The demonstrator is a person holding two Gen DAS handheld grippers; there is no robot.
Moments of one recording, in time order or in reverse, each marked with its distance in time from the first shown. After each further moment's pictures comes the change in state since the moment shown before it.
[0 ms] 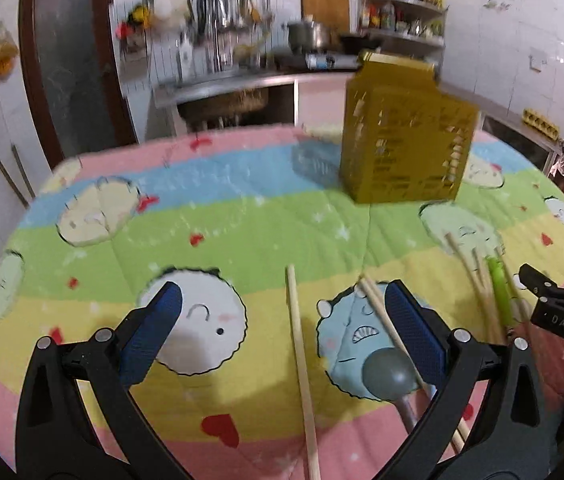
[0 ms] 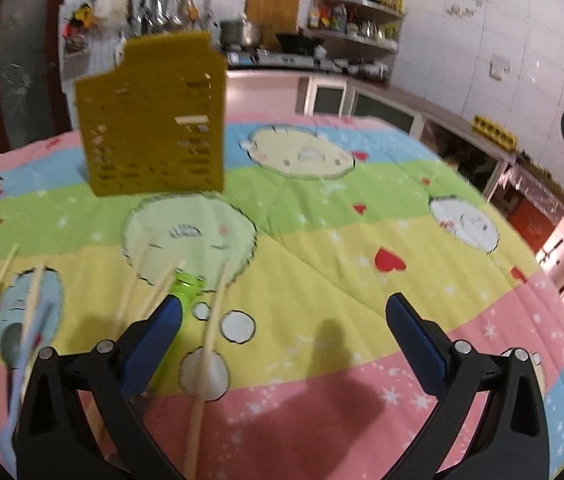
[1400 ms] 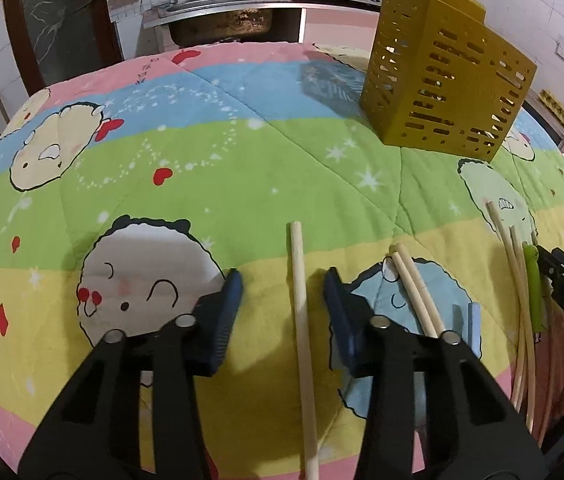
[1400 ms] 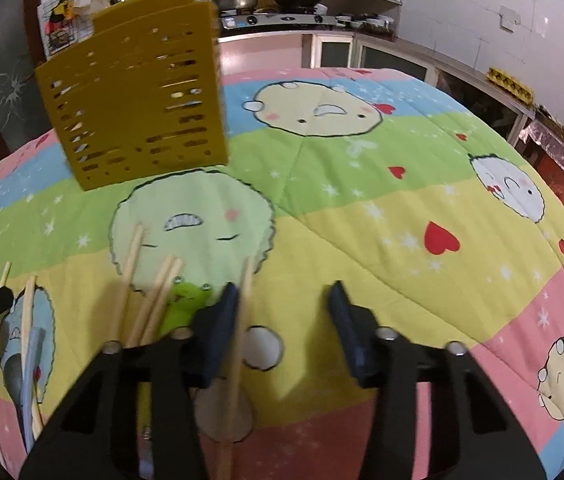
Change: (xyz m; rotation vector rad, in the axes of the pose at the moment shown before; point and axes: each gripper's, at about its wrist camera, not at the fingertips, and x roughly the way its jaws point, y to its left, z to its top) left arm 0.067 0.001 -0.003 -0.061 0.250 -0.033; right arm 0.034 0.016 0.011 0.053 0.118 0.071
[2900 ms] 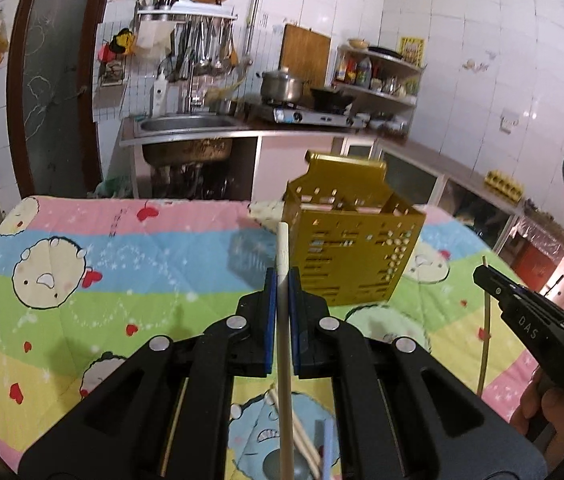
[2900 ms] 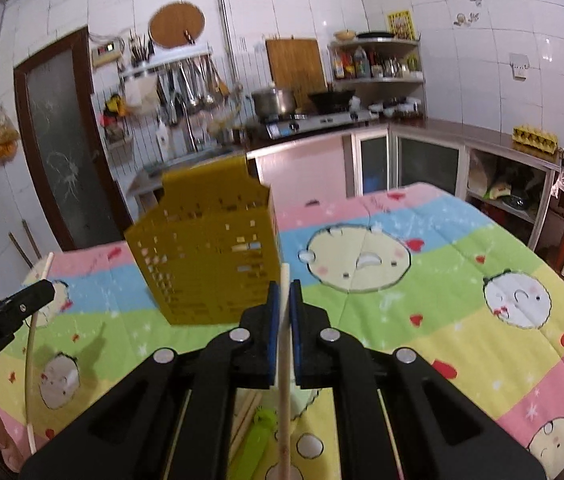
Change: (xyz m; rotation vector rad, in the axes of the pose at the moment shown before) left arm -0.103 -0.046 0.045 0.004 -0.441 -0.147; right arm -0.080 -0.019 0.055 0.055 -0.399 0.224
